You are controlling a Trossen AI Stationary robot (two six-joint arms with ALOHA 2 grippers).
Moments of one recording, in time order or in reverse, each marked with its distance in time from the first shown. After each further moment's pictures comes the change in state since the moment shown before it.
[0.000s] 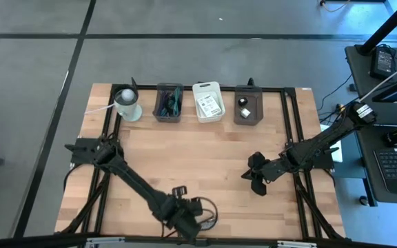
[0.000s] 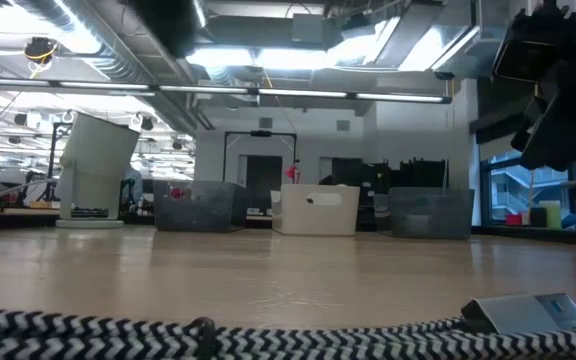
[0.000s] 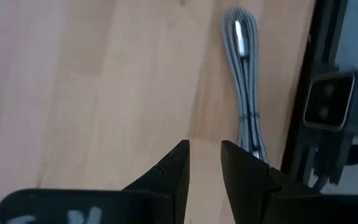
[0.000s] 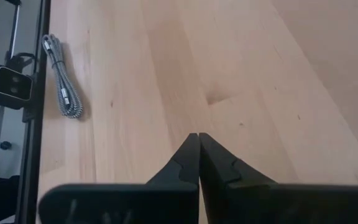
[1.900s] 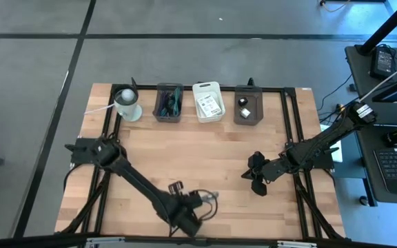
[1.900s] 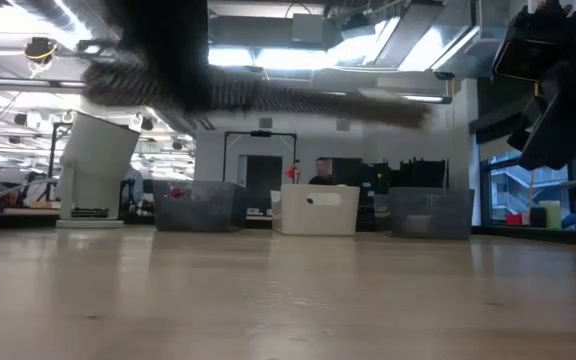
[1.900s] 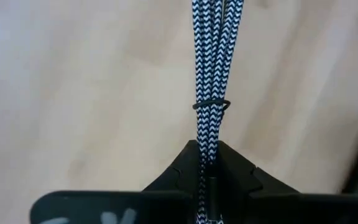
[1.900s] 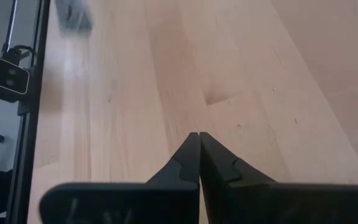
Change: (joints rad) left arm 0.021 0.026 -0.003 -0.092 -0.078 -0.173; right arm -0.001 0.000 0.001 -0.004 0.004 -0.043
